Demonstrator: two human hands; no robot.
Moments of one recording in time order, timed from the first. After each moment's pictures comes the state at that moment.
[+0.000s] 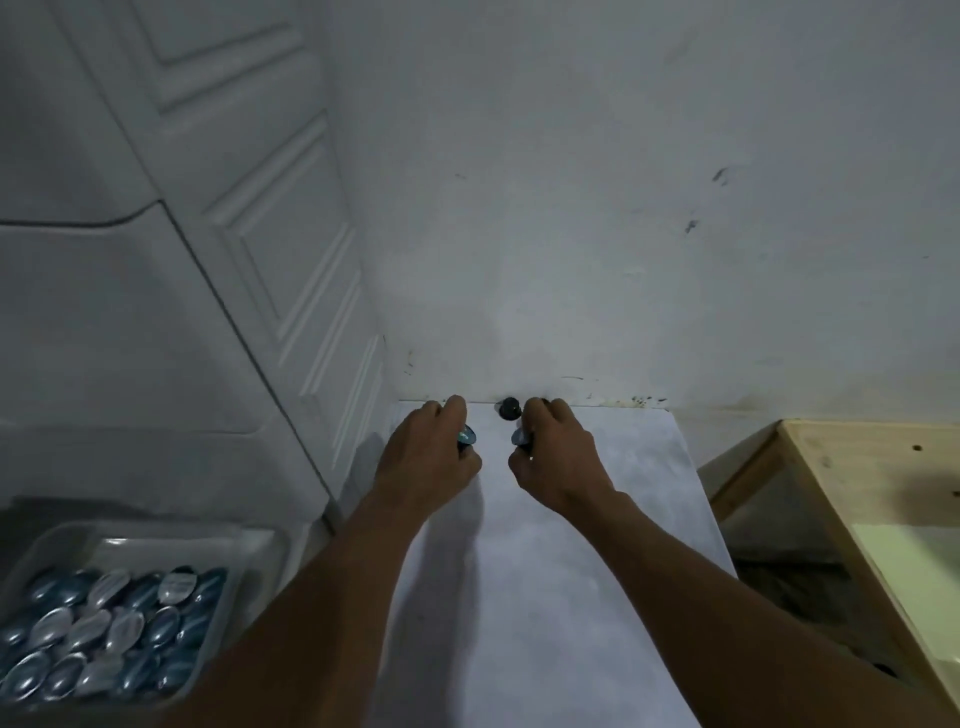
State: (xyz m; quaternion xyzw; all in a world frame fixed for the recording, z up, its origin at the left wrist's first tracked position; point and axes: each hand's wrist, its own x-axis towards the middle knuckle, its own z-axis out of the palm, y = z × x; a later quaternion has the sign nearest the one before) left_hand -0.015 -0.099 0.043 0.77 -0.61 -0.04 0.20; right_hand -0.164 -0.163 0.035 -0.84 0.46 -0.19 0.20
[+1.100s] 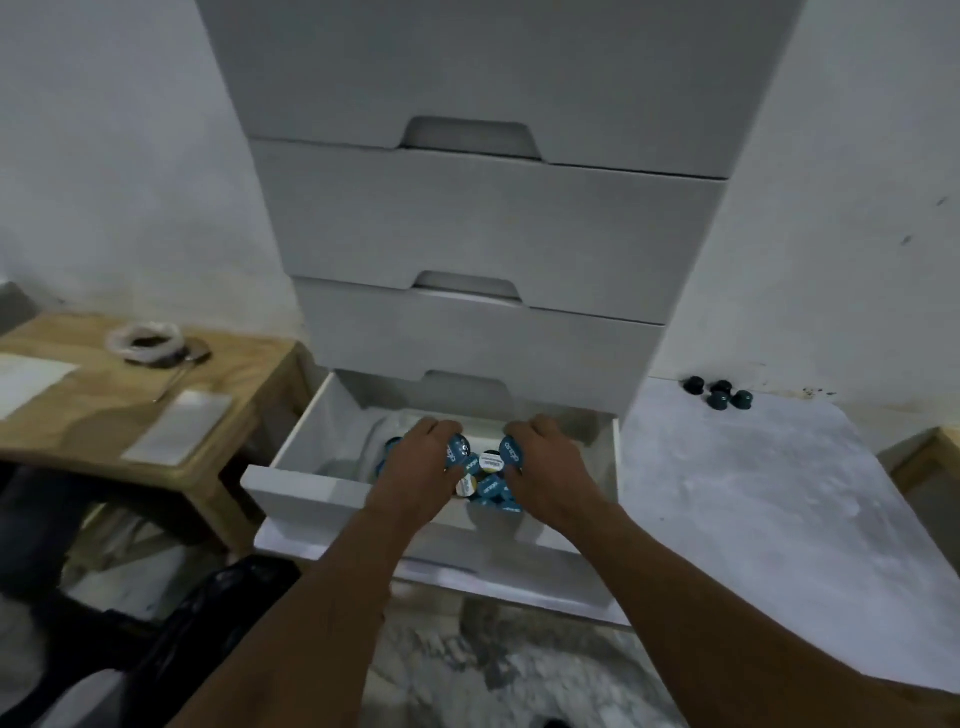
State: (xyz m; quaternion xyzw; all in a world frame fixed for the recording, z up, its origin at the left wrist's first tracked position) left_hand 0.221 0.238 0.060 0.80 -0.54 -0.09 0.24; right_hand 0.082 0.150 0.058 -0.89 0.39 -0.12 0.19
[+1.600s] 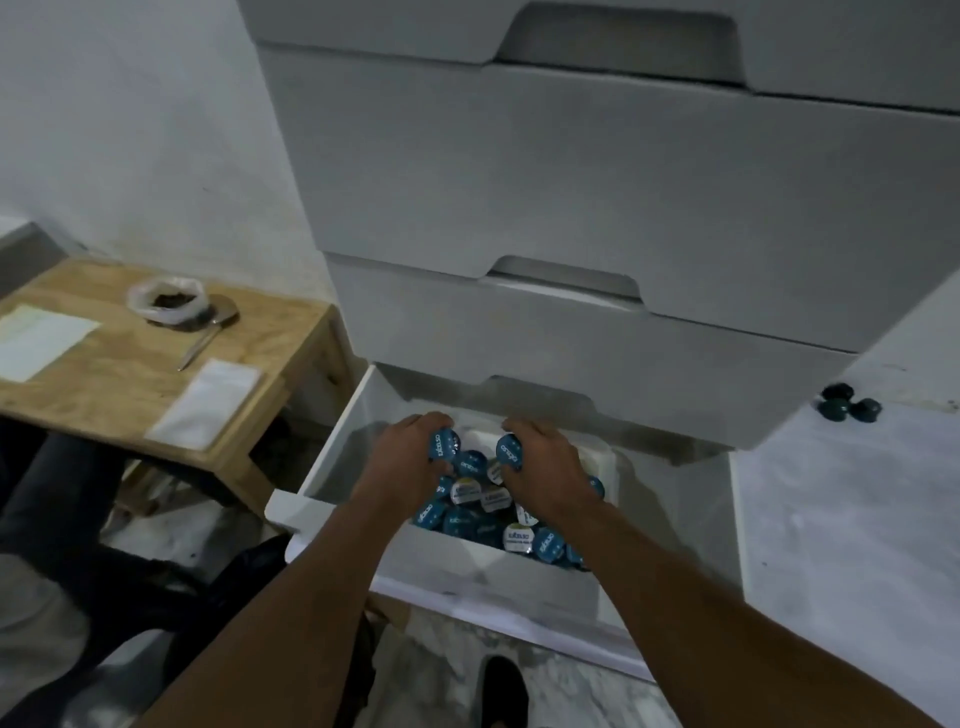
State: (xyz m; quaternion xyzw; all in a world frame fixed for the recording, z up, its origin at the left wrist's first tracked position) left_hand 0.334 0.211 0.020 0.85 -0.46 -0.15 0.22; right_hand 0.195 0.109 -0.002 -0.88 0.37 -0.09 0.27
